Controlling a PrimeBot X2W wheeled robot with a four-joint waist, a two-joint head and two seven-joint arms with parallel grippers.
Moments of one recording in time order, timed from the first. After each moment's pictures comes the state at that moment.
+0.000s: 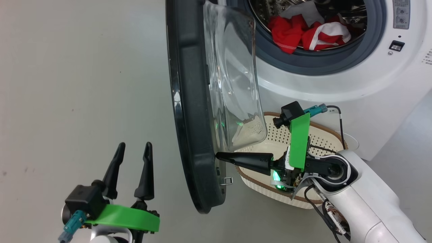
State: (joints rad) left arm -0.21 0.03 -0.13 0.20 -0.35 -0.02 -0.25; right arm -0.60 -0.11 0.47 0.46 1.82 0.12 0.85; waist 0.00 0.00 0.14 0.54
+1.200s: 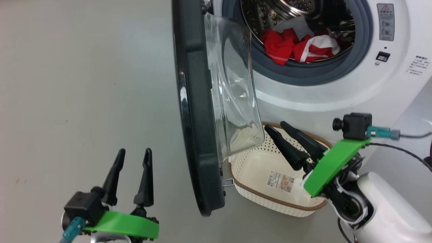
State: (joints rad) left arm -0.18 0.03 -0.13 0.18 -0.36 -0.03 -0.25; right arm -0.43 -0.27 0.45 0.23 1.13 0.12 0.14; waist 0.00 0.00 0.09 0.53
